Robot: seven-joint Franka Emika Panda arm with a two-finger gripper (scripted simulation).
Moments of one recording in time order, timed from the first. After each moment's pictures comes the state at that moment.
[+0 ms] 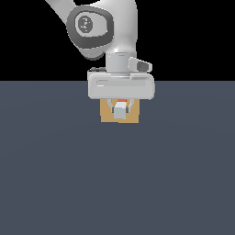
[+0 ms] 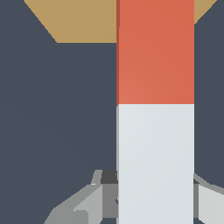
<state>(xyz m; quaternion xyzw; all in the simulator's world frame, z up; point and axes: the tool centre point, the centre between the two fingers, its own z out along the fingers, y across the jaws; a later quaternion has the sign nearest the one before) 0.010 0.073 0.102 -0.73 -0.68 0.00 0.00</state>
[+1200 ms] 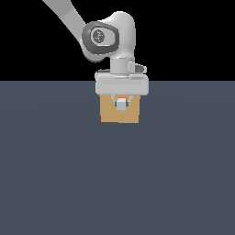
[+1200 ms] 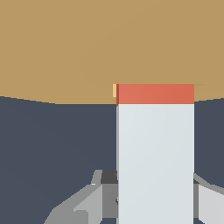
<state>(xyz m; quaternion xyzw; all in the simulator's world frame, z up) 0.017 0.164 0.102 -0.74 -0.68 0.00 0.00</state>
